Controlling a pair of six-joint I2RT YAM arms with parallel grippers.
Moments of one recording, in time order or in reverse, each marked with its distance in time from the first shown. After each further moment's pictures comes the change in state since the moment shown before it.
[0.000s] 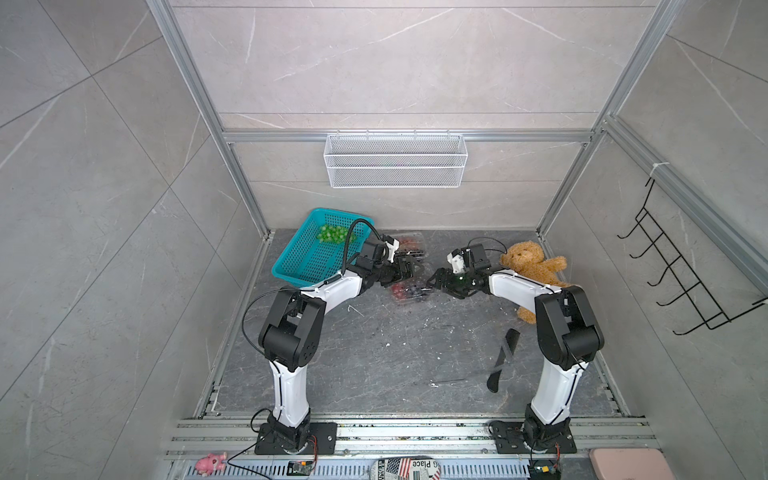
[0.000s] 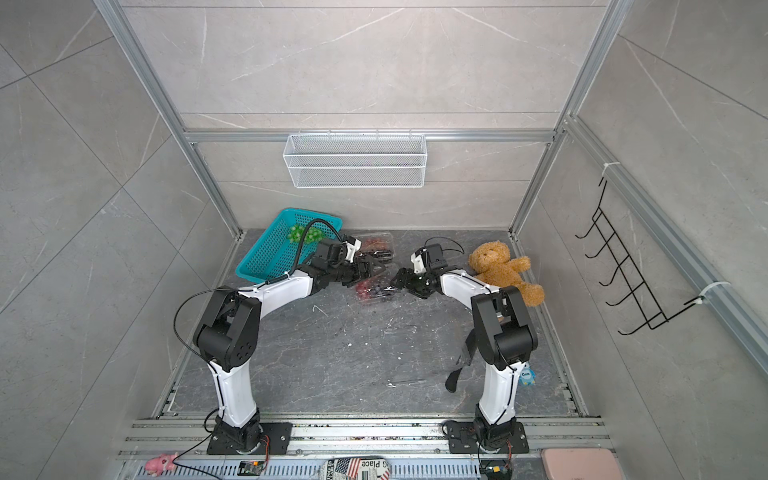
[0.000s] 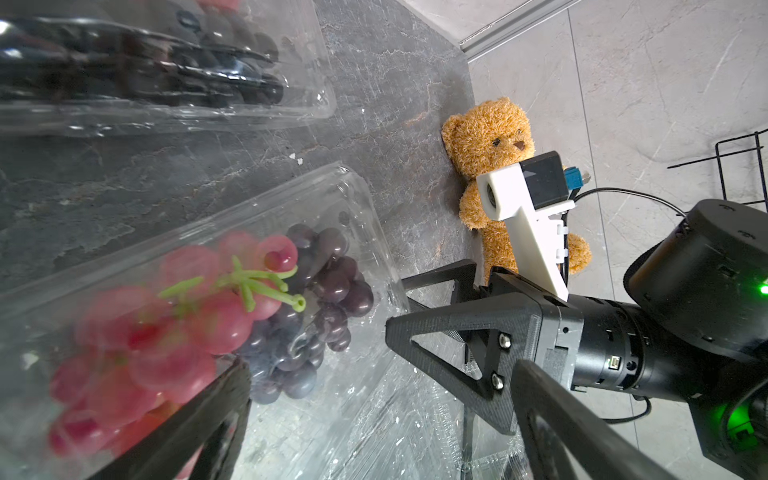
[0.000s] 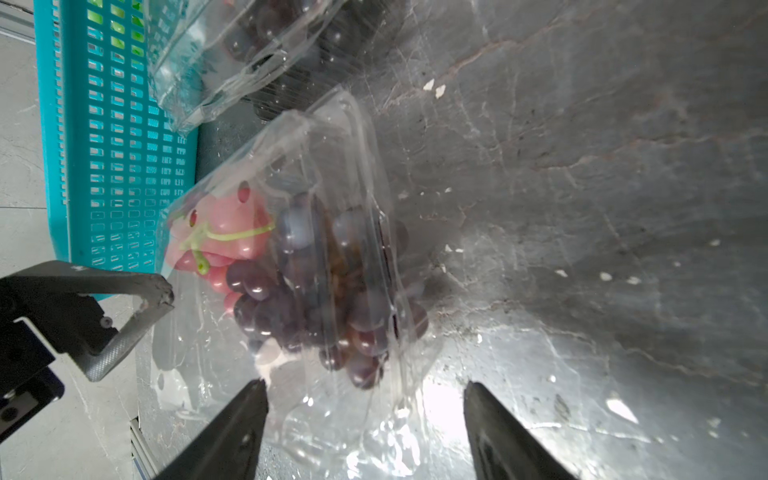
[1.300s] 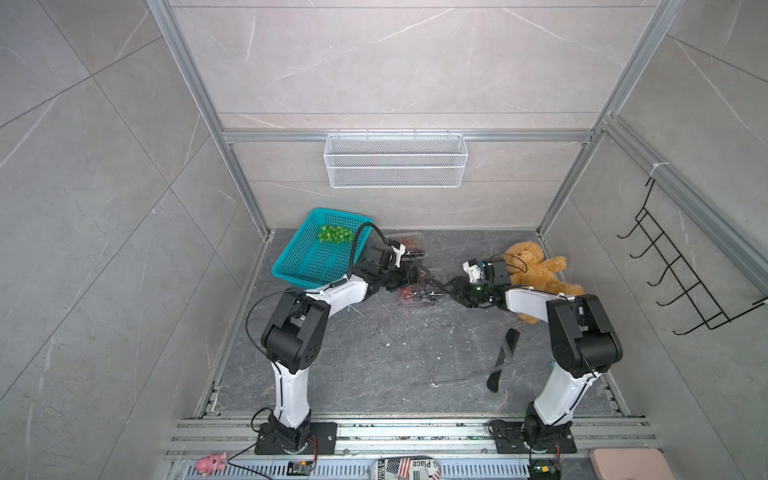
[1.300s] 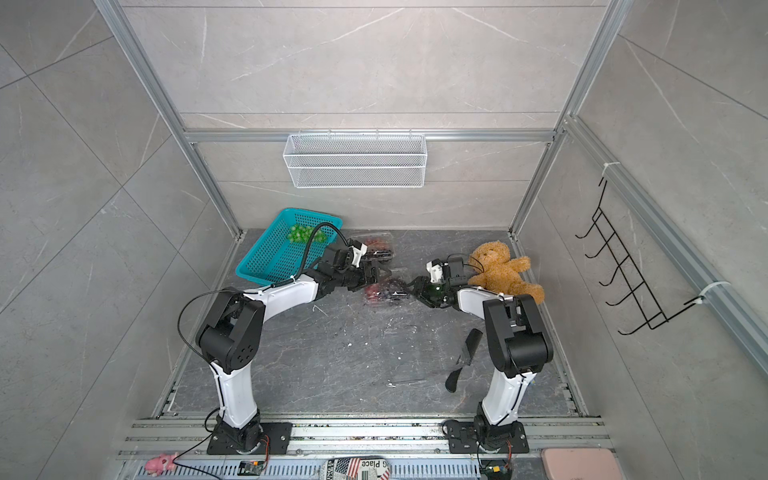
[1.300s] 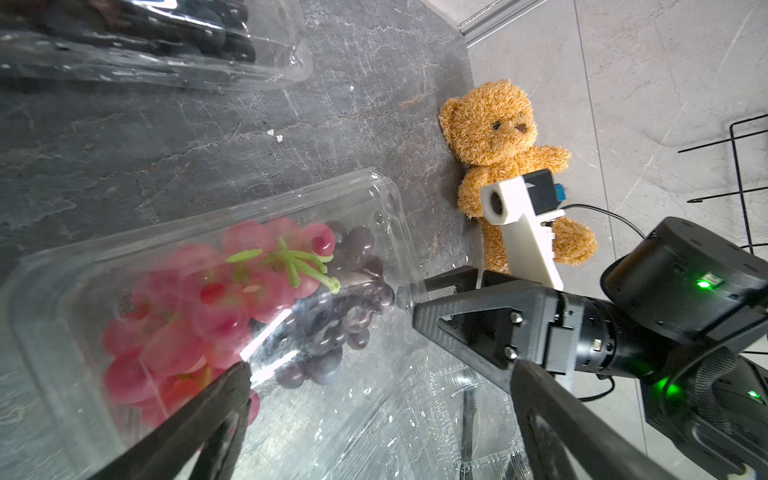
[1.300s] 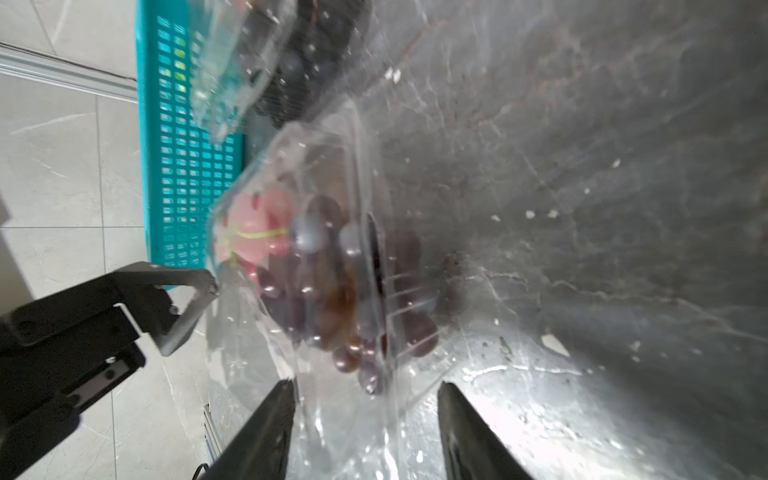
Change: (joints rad) left arm -0.047 -0.007 -0.032 0.023 -0.039 -0.015; right arm -0.116 -0.077 -0.271 0.289 -0.193 0.106
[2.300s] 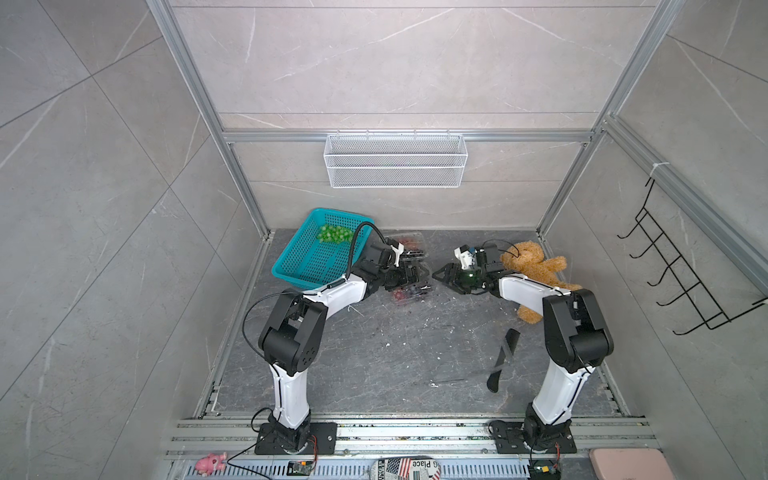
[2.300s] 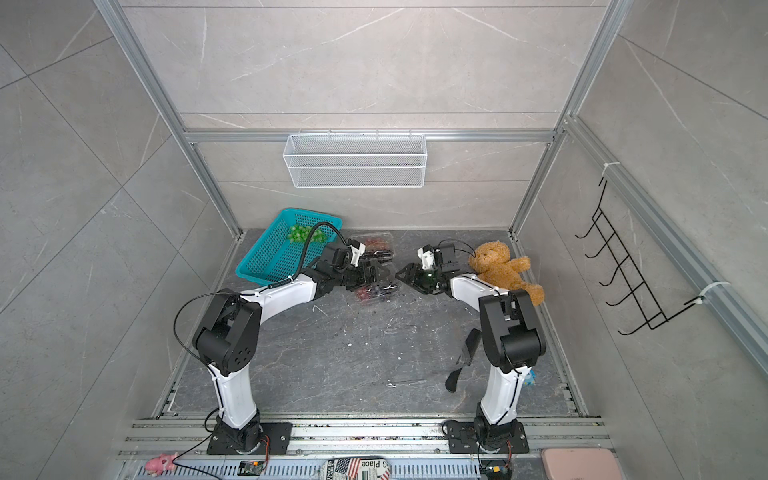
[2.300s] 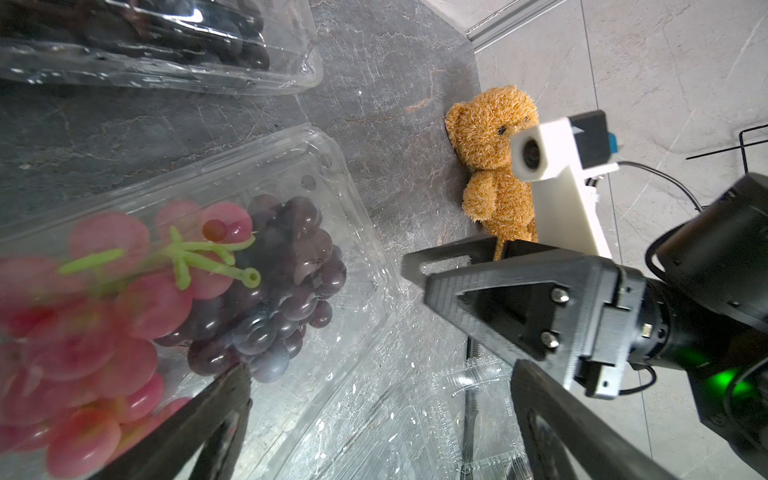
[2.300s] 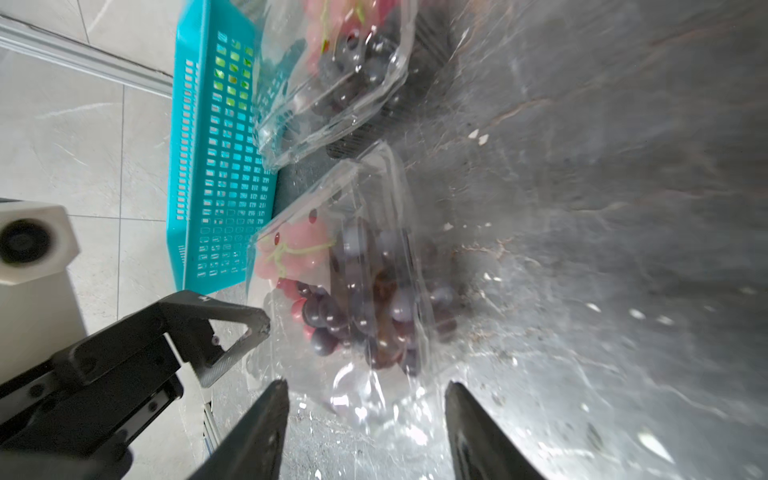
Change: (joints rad) left arm 0.000 -0.019 0.002 -0.024 -0.021 -0.002; right arm 0.027 0.010 0.164 -0.093 0.016 -0.031
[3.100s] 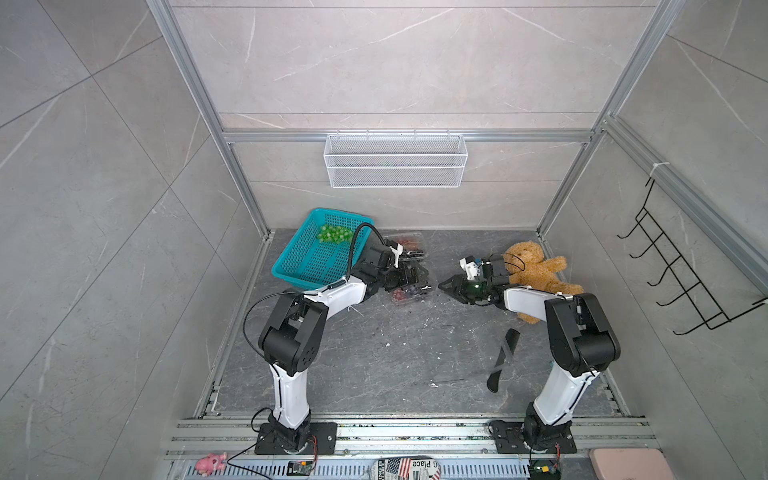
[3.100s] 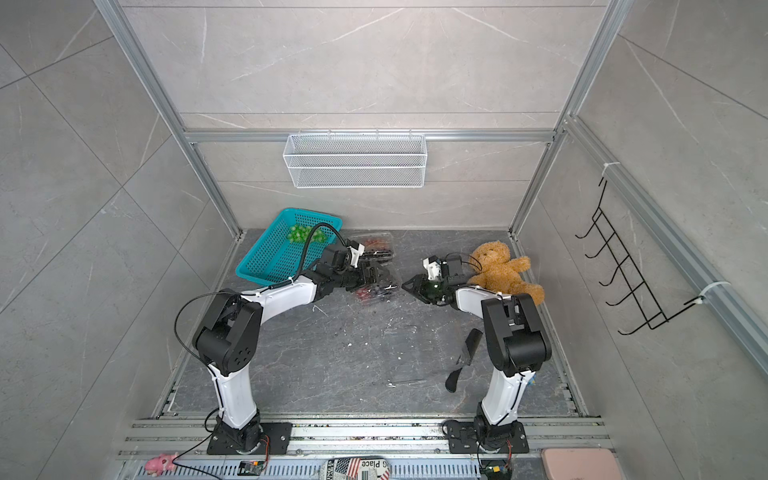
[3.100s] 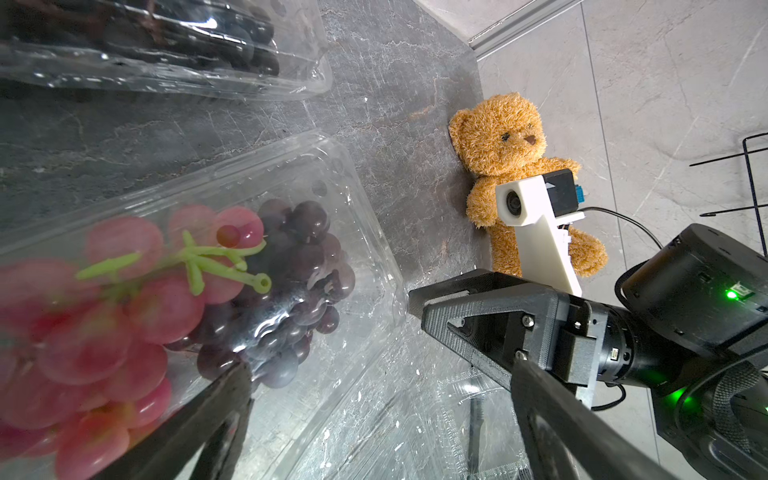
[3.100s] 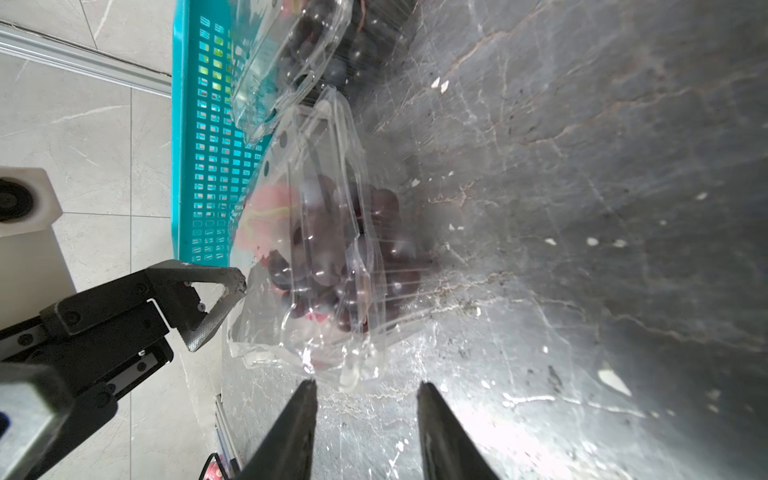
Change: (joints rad) left arm 0.000 0.000 -0.027 0.042 -0.018 -0.008; right arm -0.021 -0.005 -0.152 0.154 -0.059 0.043
